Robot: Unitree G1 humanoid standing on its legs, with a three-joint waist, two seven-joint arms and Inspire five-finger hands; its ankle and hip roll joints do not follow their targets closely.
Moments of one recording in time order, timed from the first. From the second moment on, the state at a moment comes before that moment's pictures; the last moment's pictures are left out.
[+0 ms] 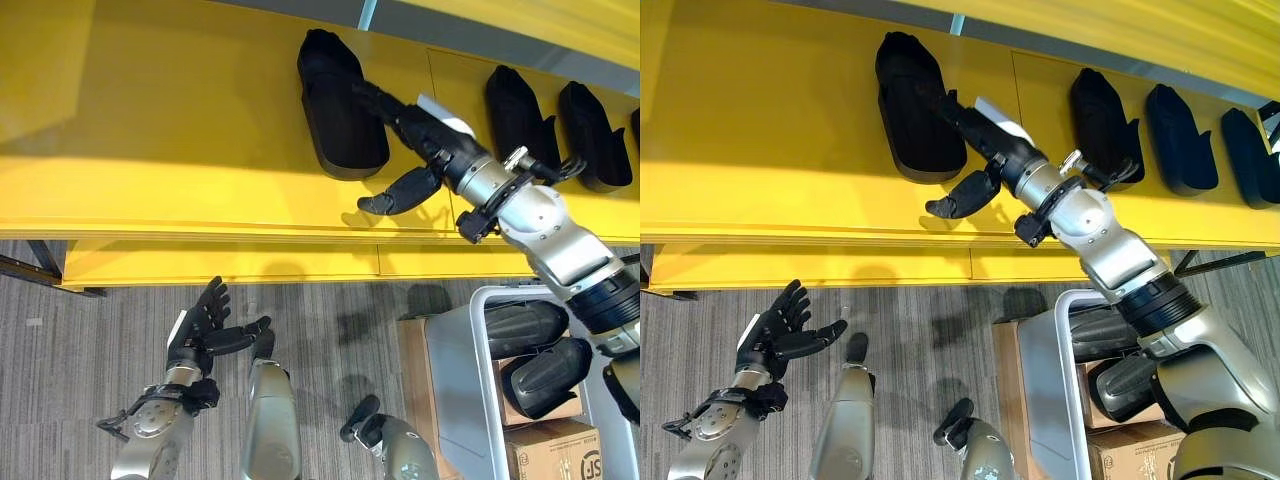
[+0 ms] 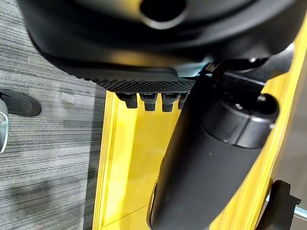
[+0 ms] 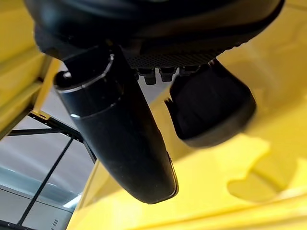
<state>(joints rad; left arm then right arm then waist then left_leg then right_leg) 0.18 0.56 -0.07 0.11 -0.62 -0.13 0.08 -0.99 -0.85 0.58 0.18 0.40 -0.06 0.12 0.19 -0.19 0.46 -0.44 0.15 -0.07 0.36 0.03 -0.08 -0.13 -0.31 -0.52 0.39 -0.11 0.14</state>
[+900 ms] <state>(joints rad) 0.17 0.57 -0.08 0.12 -0.66 -0.13 0.07 -1.22 -0.67 0.57 0.73 0.39 -0.07 0.00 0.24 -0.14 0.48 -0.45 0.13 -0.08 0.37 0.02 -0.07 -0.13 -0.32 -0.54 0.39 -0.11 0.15</state>
